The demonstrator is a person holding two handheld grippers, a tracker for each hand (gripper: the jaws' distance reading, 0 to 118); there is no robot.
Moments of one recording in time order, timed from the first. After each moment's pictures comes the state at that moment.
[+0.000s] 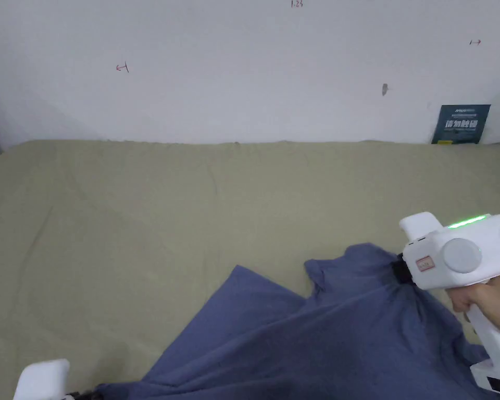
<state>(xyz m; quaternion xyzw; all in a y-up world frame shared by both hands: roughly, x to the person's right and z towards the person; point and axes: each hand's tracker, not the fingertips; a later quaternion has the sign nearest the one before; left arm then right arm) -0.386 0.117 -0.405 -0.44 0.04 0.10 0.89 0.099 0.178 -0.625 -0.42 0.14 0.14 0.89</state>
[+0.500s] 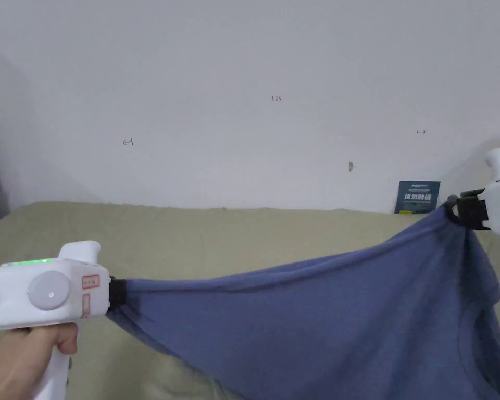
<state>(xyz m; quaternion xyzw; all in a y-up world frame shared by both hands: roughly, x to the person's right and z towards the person) -0.351 0.296 -0.449 -0.32 0.01 0.08 0.94 0.210 0.409 -0.479 -0.22 0.06 0.07 0.97</state>
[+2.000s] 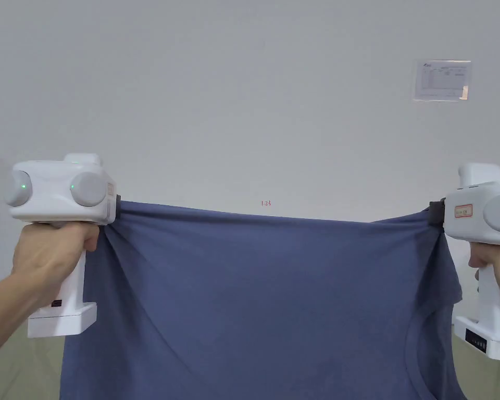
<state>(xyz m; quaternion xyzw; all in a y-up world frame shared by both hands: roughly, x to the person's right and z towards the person) -0.335 0.514 -0.595 -0.14 0.14 0.02 0.98 0.189 0.509 -0.603 -0.09 -0.03 -0.01 1.00</state>
